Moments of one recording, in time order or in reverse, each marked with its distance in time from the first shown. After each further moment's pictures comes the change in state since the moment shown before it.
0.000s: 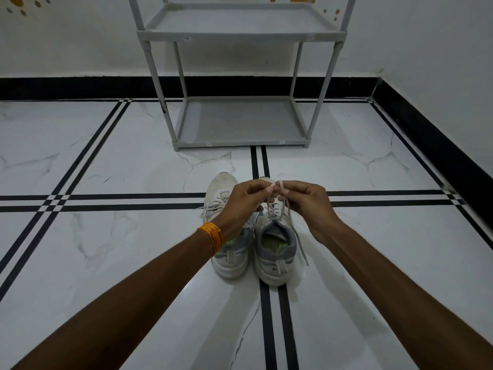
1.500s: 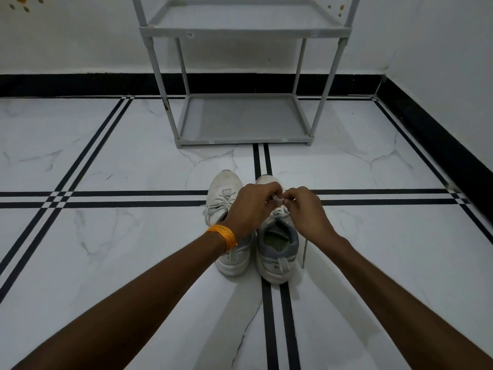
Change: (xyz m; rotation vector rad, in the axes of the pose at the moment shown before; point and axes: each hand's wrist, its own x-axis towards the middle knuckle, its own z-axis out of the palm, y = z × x) left_hand 0.009 -0.017 0.005 0.832 0.056 0.493; right_hand 0.001 0.019 0.011 -0.896 0.089 -0.173
